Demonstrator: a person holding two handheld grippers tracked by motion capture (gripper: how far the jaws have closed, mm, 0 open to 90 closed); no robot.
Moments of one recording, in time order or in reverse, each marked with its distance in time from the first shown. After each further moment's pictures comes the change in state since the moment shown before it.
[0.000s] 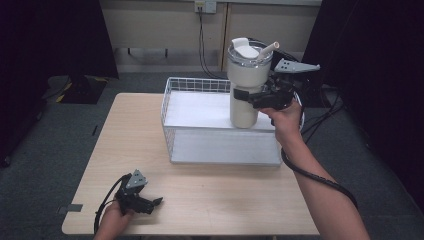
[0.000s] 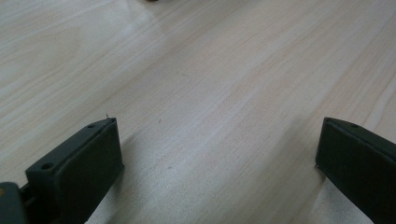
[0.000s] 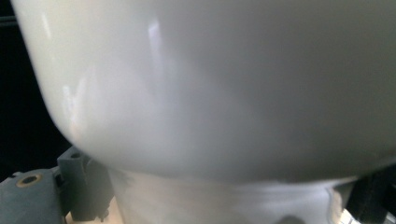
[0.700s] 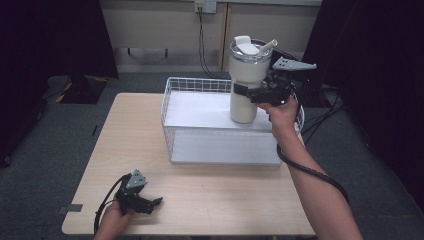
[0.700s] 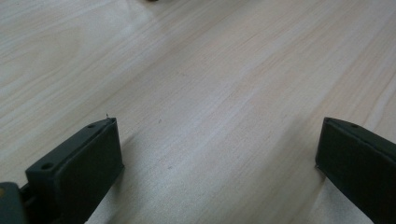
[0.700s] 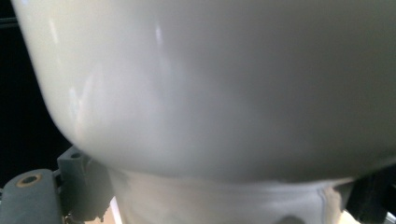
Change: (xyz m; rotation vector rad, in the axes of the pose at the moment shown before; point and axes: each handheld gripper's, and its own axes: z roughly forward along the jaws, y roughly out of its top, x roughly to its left) left arm 0.000 0.000 0.000 0.000 0.000 0.000; right arm -0.020 -0.007 0.011 -0.010 -0.064 0.016
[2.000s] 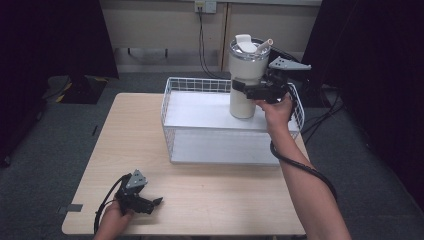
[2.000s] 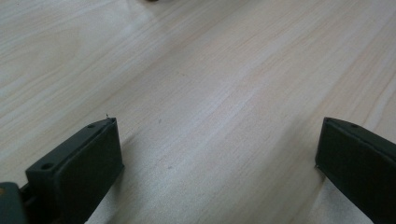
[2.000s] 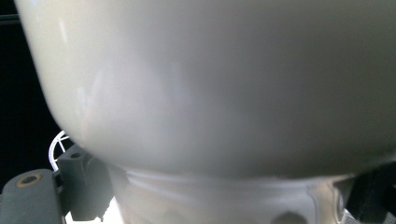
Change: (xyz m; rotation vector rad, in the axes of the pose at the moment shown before) left arm 0.000 0.000 0.000 0.000 0.000 0.000; right arm -0.013 -0.008 0.014 -0.019 -0.088 0.000
